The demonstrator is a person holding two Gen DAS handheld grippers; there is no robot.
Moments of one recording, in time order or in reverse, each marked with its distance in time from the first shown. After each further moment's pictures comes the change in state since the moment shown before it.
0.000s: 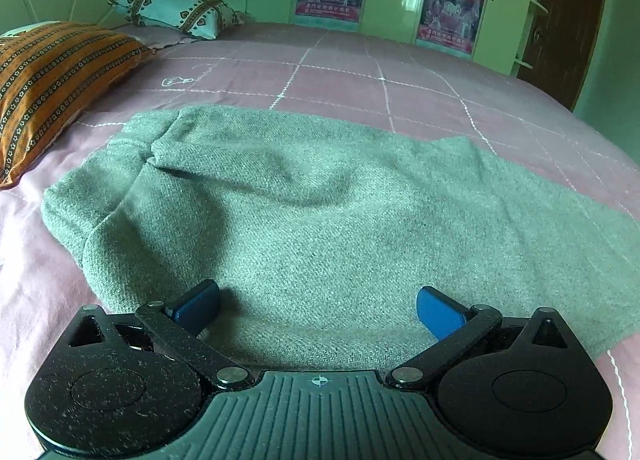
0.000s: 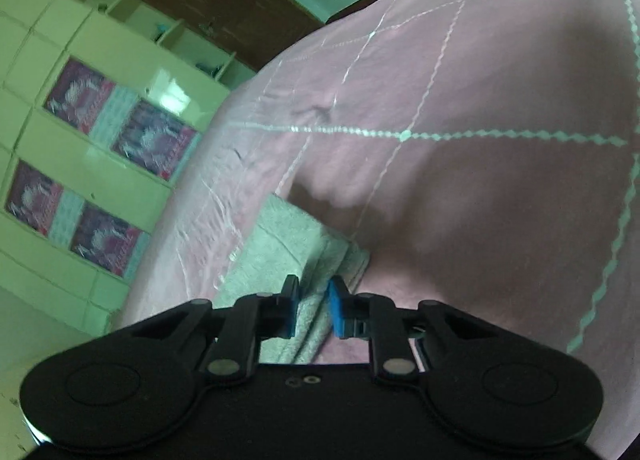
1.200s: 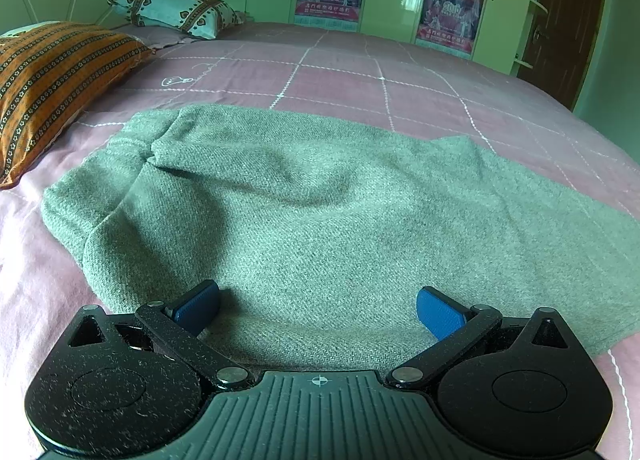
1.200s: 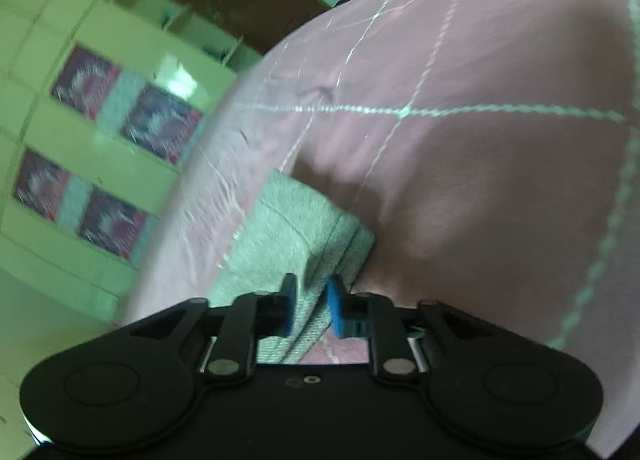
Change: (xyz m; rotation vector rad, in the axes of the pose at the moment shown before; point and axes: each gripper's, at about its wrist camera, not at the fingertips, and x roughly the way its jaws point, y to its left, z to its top) left arm 0.001 -0.002 -0.002 0.005 -0.001 0.004; right arm 0.001 -0.011 -0.003 0.007 0.069 0.024
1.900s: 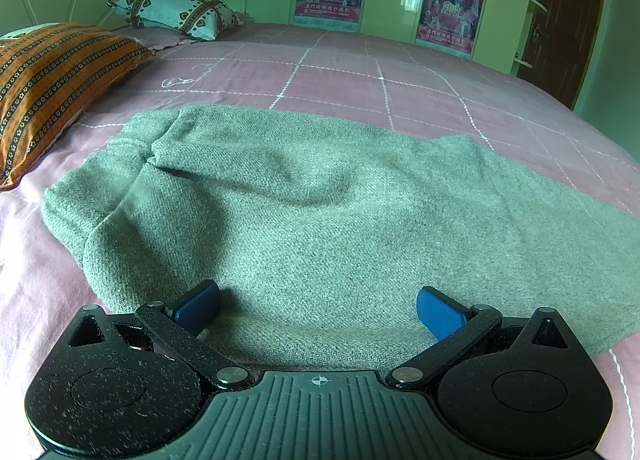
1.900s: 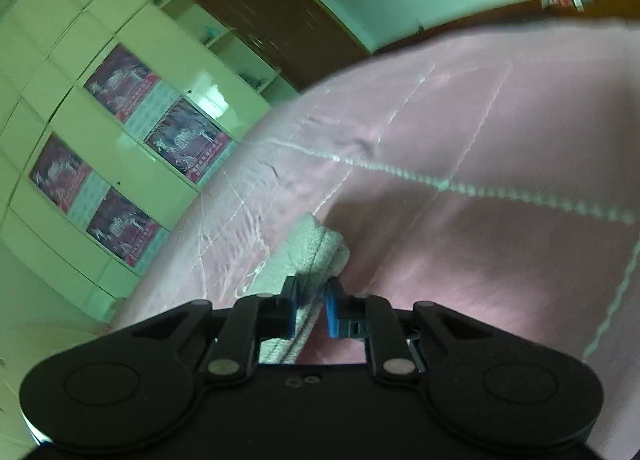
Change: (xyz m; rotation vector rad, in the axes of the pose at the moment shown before) left arm -0.001 0.000 -0.001 0.007 -0.002 0.002; right arm 0.006 0.013 -0.003 -0.188 -0.098 -0.056
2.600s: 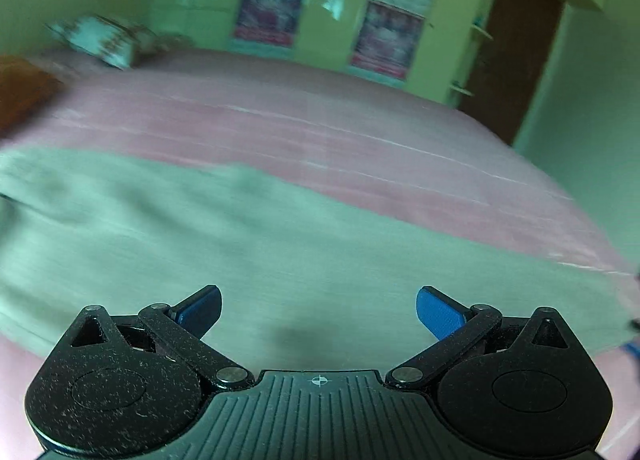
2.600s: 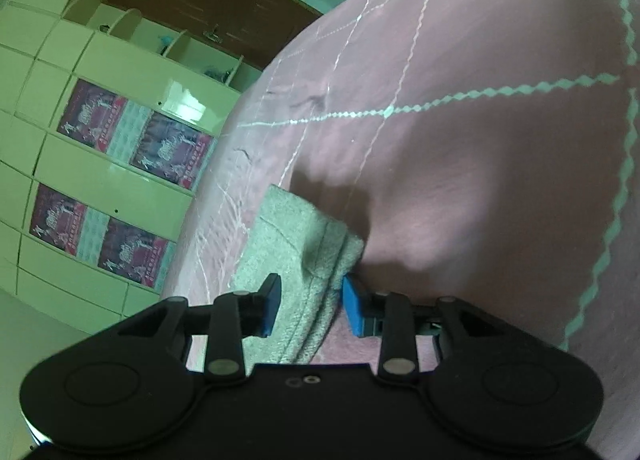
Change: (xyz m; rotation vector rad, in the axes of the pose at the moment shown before) left arm -0.040 -0.213 0.003 -0.051 -0.071 -0.199; right arm 0.009 -0.025 -0.012 0.253 0.047 0.122
